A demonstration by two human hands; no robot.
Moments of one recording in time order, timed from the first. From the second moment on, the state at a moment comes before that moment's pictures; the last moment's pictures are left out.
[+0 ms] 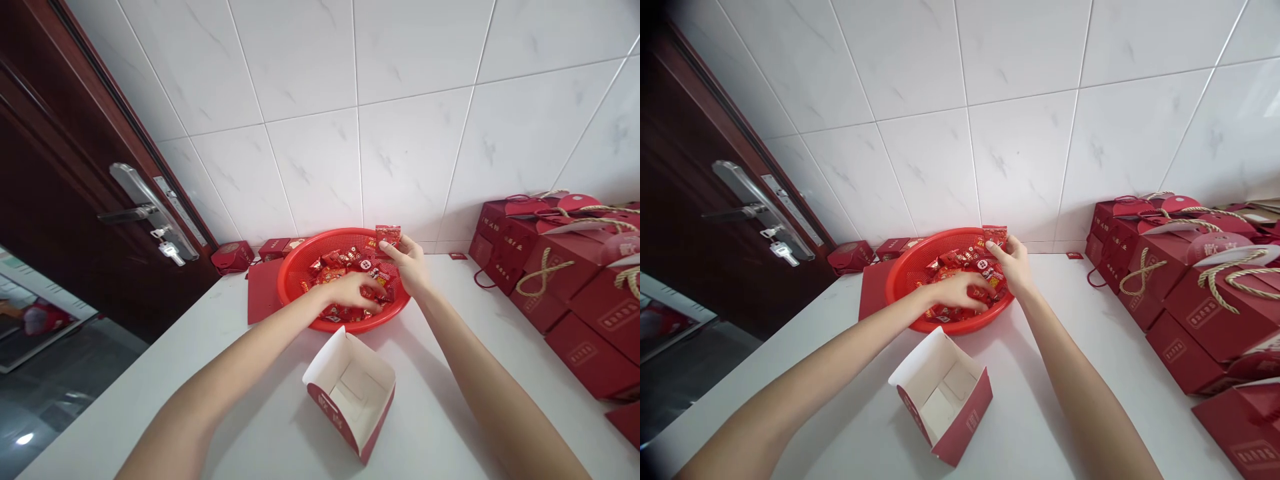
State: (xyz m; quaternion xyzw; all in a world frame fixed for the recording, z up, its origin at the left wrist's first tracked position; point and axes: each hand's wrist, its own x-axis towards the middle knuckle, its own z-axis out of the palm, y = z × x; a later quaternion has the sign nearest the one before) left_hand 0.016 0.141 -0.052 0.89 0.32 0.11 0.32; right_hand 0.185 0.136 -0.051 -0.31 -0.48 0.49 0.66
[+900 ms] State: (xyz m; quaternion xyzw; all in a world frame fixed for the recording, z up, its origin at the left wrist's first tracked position) left_hand -0.019 0.177 -0.047 0.79 0.56 0.14 0.20; right_hand 0.182 0.136 -0.053 -0.33 -0.52 0.49 0.62
